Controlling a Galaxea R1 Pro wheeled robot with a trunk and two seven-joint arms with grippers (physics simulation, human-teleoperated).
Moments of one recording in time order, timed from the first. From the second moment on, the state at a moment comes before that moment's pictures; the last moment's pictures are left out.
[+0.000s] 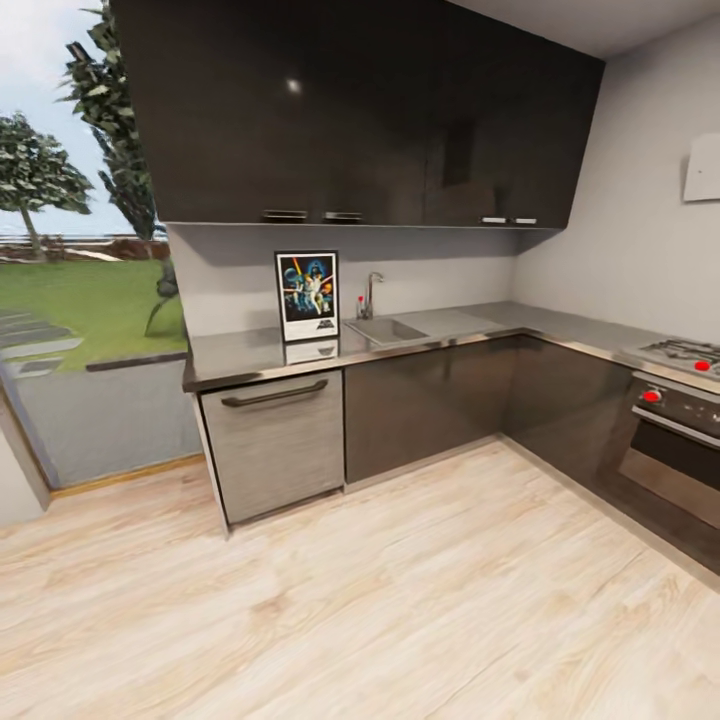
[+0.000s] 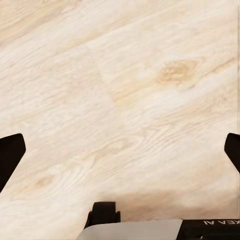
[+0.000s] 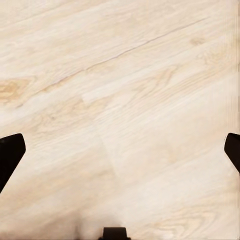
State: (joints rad) left arm 0.00 -0.01 0.01 -0.56 0.00 -0.02 0.00; right arm -0.10 -0.03 0.01 -0.42 0.01 -0.13 0.00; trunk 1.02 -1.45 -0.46
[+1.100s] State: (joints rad) left arm 0.00 -0.01 0.01 -0.56 0.00 -0.02 0.00; right arm -0.10 -0.03 0.01 -0.42 0.01 -0.15 0.00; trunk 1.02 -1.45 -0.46
